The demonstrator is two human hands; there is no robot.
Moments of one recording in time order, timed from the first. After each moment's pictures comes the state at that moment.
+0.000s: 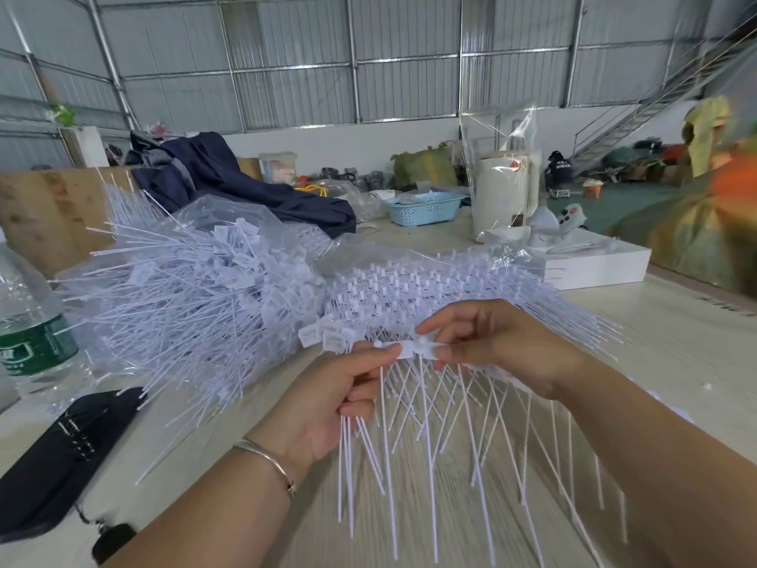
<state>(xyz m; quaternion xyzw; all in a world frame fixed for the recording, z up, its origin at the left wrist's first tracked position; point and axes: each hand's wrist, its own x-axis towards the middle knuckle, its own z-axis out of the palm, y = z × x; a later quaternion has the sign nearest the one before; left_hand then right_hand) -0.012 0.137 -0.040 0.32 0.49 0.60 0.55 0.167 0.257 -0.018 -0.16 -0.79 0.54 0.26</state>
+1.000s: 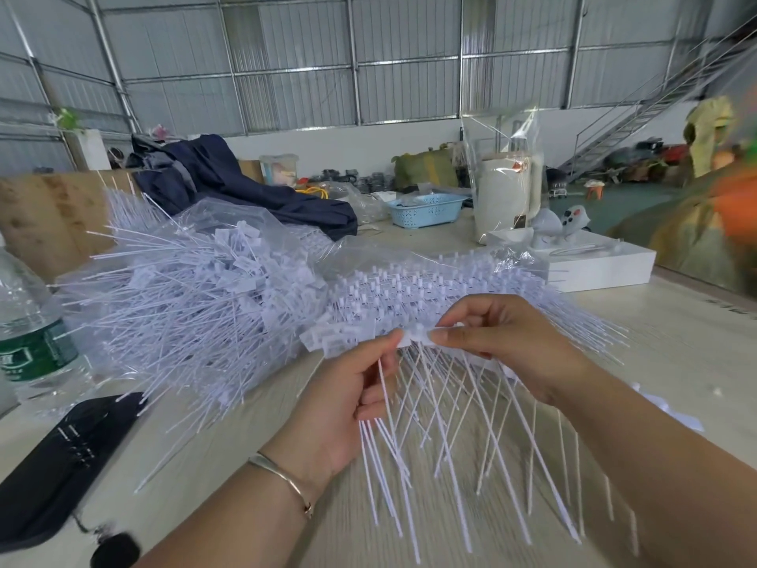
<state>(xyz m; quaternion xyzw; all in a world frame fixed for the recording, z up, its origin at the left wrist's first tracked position) 0.002 0.137 -0.035 0.34 0.45 0.65 0.52 0.161 0.257 -0.019 -0.17 -0.75 0.54 0.35</state>
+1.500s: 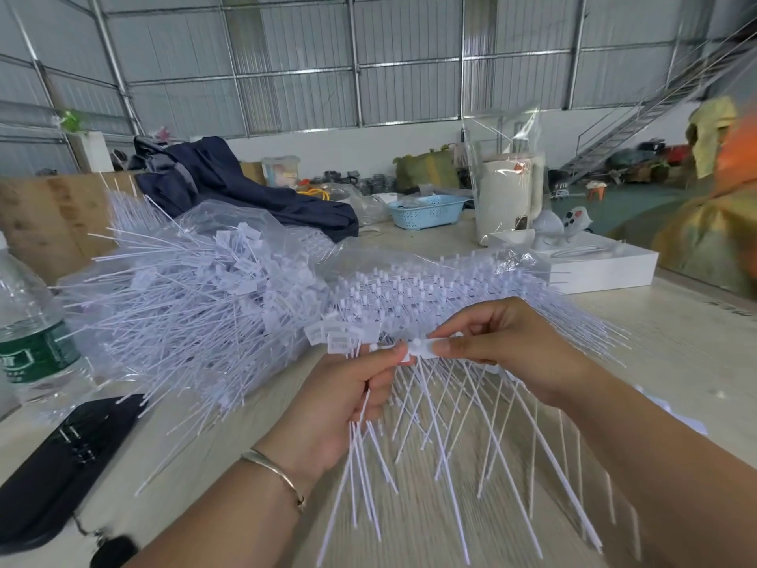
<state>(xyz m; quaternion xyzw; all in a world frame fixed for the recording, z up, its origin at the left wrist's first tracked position) -0.005 0.137 -0.035 0.38 0.52 0.61 0.46 0.162 0.258 -0.018 -0.17 -0.76 0.52 0.34</state>
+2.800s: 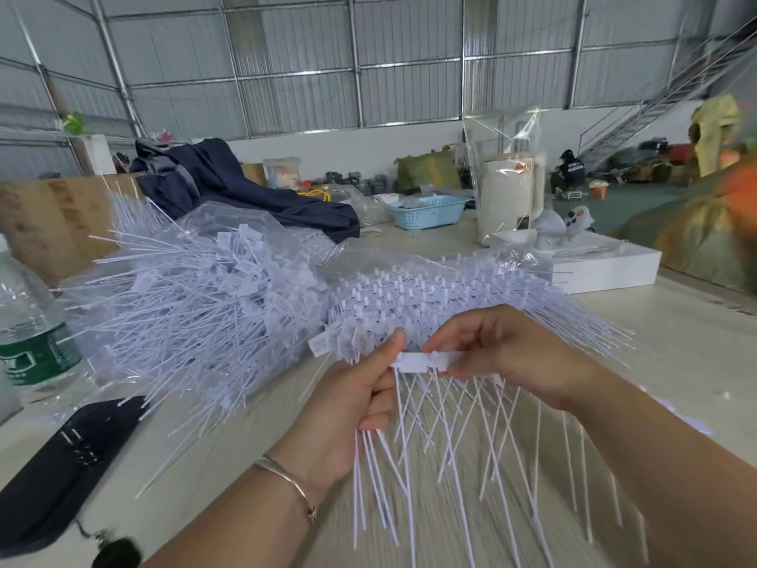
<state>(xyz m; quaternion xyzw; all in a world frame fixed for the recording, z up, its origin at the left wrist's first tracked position) 0.001 0.139 -0.043 0.35 0.50 0.63 0.48 0.165 0.252 -0.013 -0.19 -0.80 0.51 0.26</state>
